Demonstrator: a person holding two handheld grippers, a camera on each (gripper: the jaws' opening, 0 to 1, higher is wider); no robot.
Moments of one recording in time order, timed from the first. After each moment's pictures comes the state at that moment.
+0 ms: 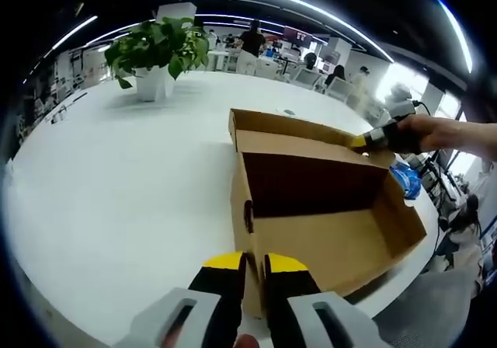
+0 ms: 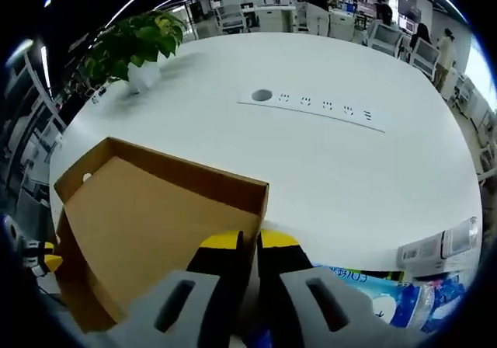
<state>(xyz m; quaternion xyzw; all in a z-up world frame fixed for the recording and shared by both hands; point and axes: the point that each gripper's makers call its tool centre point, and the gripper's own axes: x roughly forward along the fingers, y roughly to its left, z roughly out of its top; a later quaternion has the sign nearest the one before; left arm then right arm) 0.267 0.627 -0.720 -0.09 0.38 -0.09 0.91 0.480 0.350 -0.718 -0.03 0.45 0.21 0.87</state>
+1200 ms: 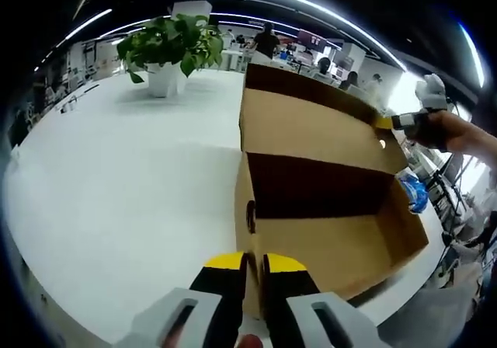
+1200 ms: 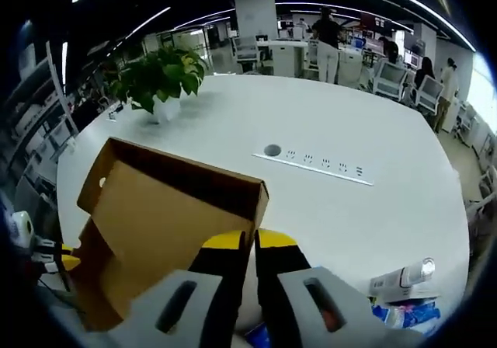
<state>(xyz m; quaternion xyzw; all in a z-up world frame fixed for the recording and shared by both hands) 0.276 0.627 -0.719 -0.11 0.38 -0.06 0.92 0.494 0.358 -0.641 -0.04 0.36 0.24 0.90</state>
